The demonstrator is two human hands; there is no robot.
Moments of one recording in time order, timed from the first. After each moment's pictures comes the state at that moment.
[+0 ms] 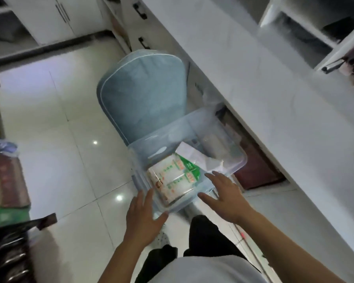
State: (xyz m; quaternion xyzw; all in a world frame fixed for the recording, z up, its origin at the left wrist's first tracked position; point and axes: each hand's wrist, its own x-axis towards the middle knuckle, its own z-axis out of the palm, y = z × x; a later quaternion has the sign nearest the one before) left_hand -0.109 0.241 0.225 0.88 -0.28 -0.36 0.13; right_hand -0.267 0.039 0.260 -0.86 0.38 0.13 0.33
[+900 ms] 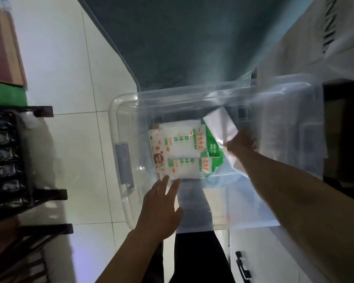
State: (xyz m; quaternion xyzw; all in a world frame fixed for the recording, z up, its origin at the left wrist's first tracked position) left_hand -0.102 0.103 0.059 0.83 -0.16 -0.52 0.05; right_hand -0.081 -0.170 -0.106 -0.74 0.52 0.38 0.21
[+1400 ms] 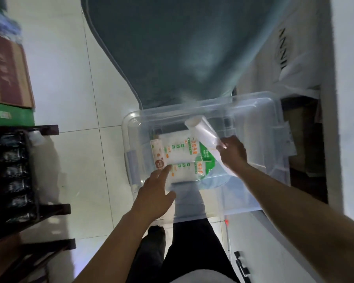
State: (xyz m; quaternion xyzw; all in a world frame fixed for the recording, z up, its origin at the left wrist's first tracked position) left_hand -0.054 0.106 0.121 0.83 -0.10 -0.52 0.18; right_hand -0.092 -0.149 0.025 -0.82 0.43 0.21 0.31
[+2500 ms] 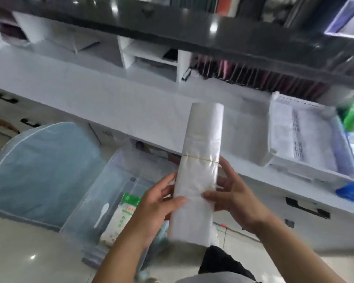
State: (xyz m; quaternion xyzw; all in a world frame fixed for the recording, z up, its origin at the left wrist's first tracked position) left_hand -0.180 0.103 0.378 0.48 -0.36 -0.69 0.41; right_hand -0.389 0.074 0.398 -0.46 0.46 -0.35 0.67
